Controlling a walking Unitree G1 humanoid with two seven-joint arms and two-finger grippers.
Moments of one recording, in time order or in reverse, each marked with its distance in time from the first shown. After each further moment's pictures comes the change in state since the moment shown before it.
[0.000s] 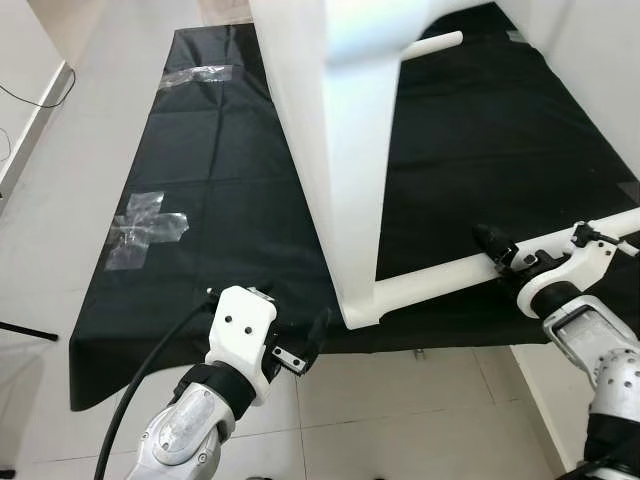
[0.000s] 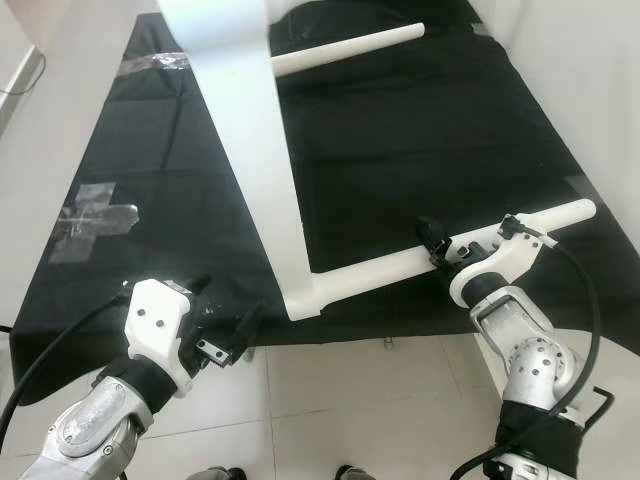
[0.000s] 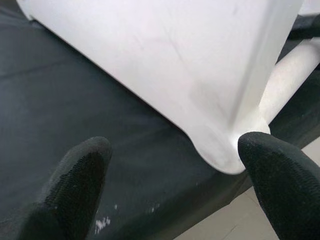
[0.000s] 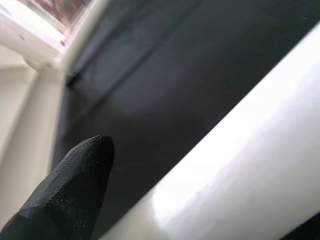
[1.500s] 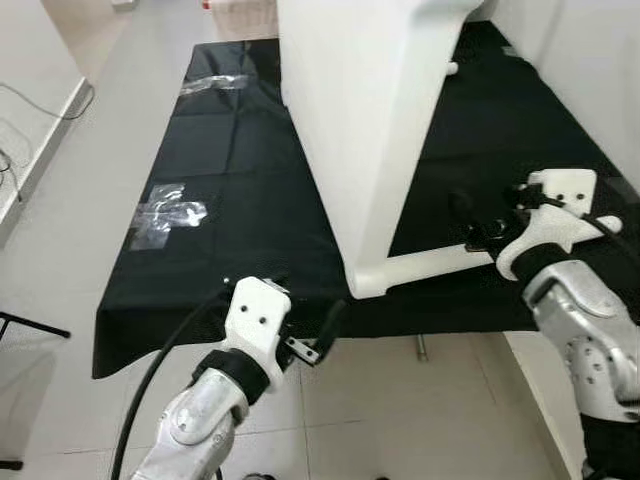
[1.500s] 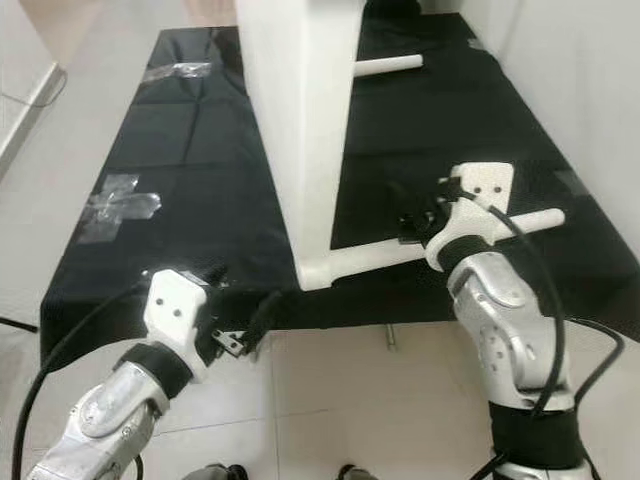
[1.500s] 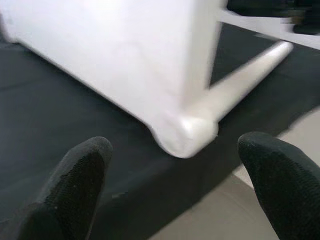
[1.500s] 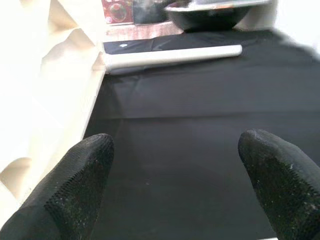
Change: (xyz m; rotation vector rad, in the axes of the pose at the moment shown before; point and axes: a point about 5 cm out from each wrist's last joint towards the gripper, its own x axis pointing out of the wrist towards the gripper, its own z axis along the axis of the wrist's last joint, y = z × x) left arm 0.015 -0.012 -0.002 0.016 -0.029 -0.142; right arm 0.002 0.067 0.006 -0.717 -0.151 0.031
